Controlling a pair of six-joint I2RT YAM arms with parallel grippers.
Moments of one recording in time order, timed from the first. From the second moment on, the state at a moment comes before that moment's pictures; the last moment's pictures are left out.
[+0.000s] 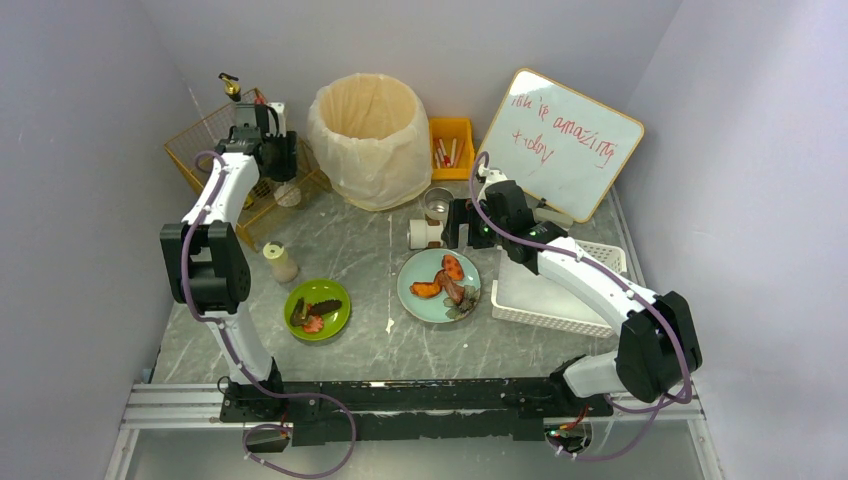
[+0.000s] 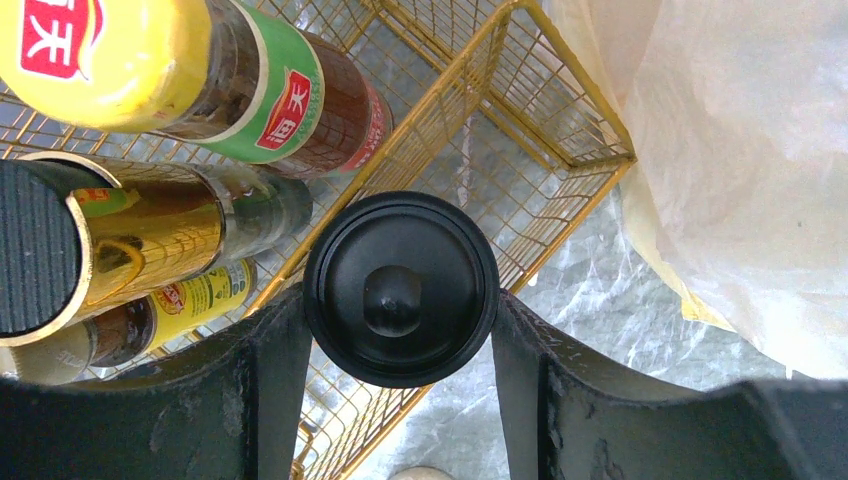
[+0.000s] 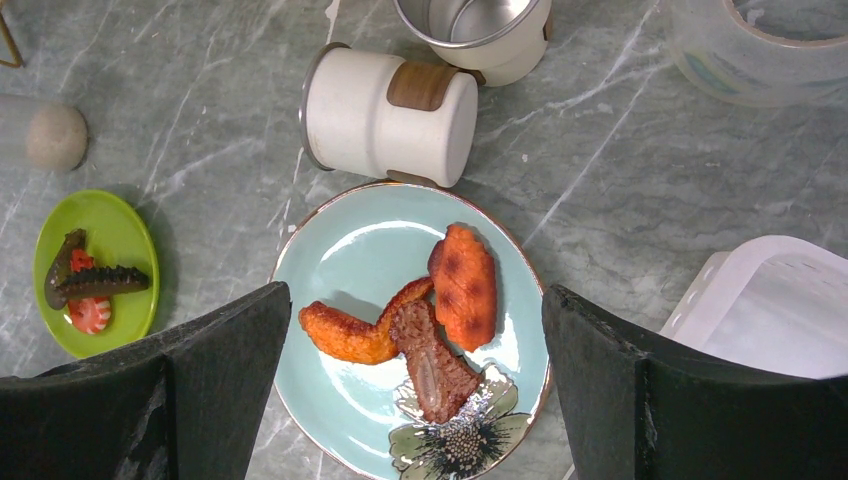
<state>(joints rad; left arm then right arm) 0.02 1.88 1.68 -0.56 0.00 0.03 0.52 1.36 0.98 -0.26 -0.03 0.39</state>
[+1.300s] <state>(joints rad) 0.03 1.86 1.64 -0.56 -0.02 -0.03 0.52 1.36 0.98 -0.26 -0.03 0.39</state>
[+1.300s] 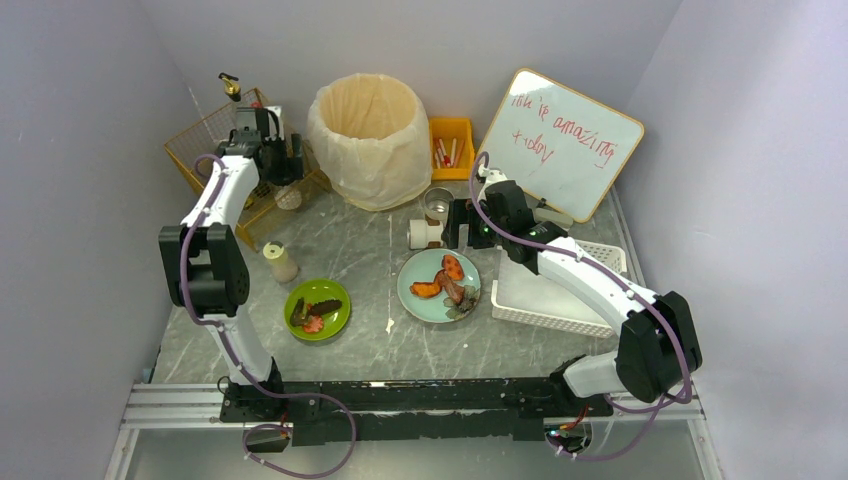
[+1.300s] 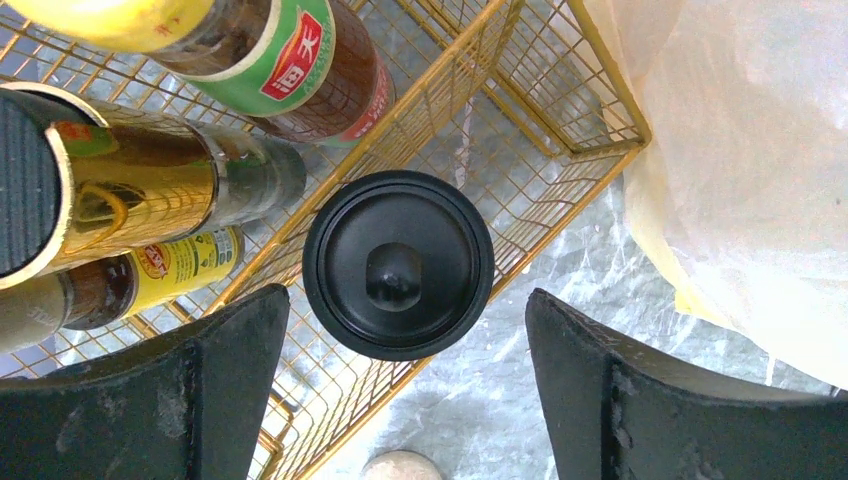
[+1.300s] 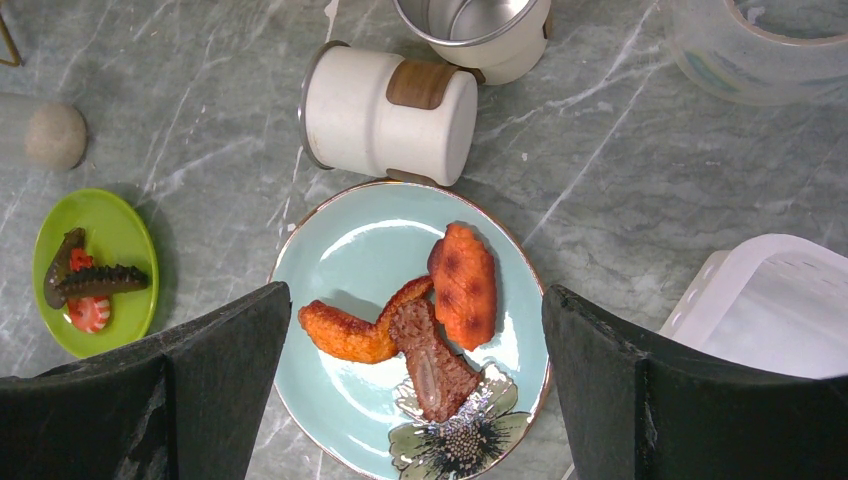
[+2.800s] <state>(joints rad) 0.02 1.28 1.05 -0.72 -0.10 -0.34 0.52 1.36 0.98 -0.27 -0.07 0.40</state>
